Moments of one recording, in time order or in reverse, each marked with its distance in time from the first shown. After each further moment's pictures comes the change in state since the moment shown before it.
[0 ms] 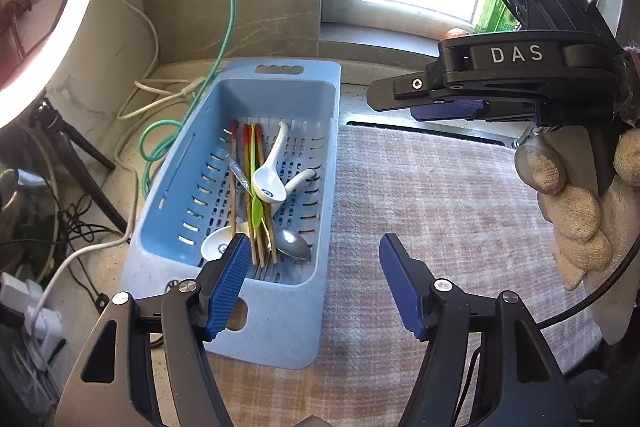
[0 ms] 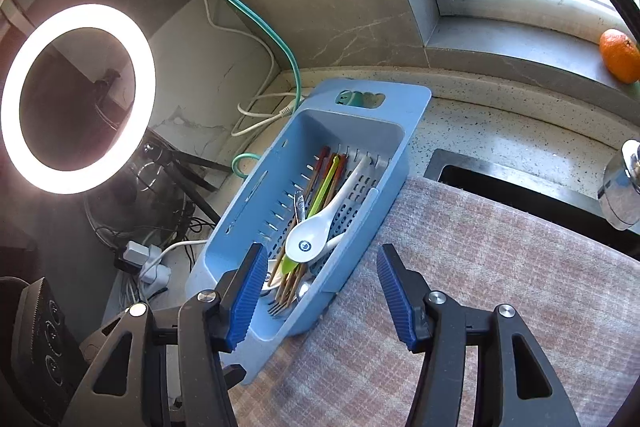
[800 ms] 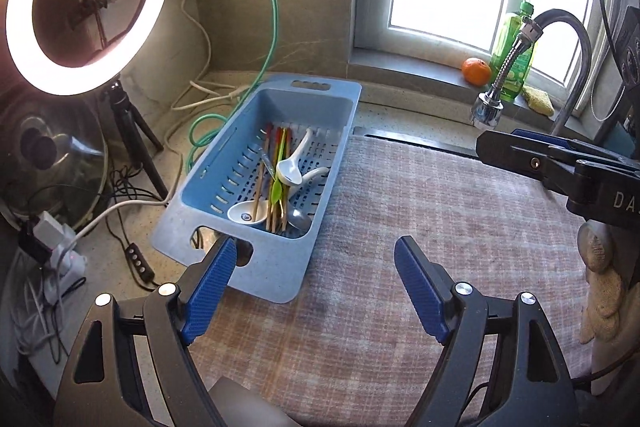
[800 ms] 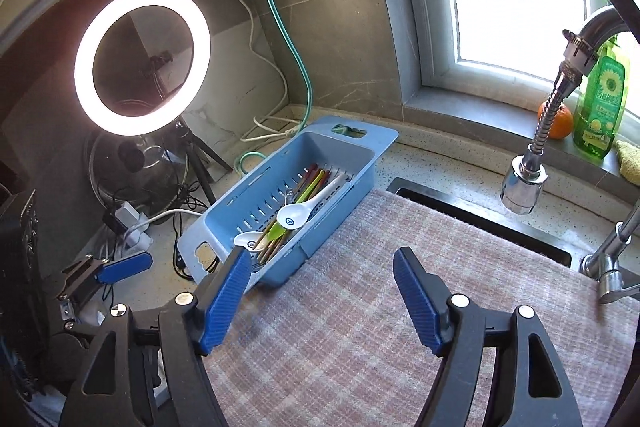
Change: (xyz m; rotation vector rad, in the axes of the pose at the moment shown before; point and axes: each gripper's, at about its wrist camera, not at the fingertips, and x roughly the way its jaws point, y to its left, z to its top) left arm -0.059 -0.033 -0.028 -0.103 -0.080 0.132; right arm -0.101 0.027 -0.083 -0.212 -0.201 -0.126
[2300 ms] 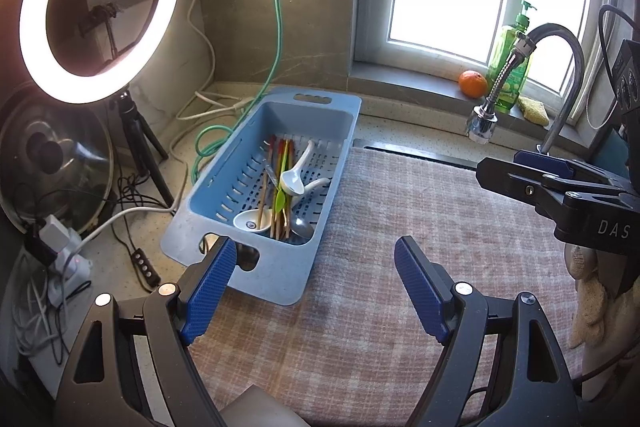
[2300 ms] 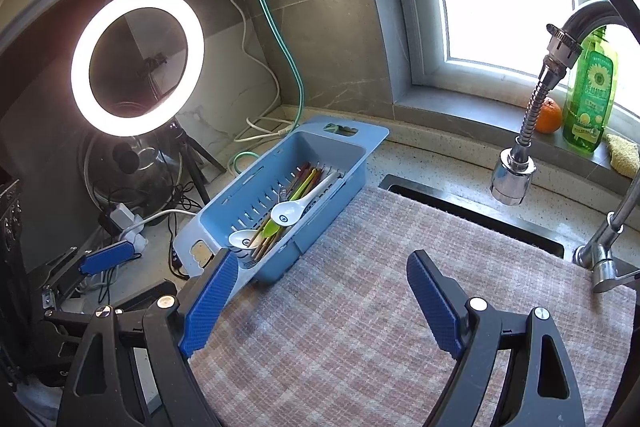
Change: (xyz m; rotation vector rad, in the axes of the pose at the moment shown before) left arm -0.015 0.004 0.003 -0.006 -0.036 -0.006; right arm -0.005 -0.002 -0.006 0.021 -0.002 -0.024
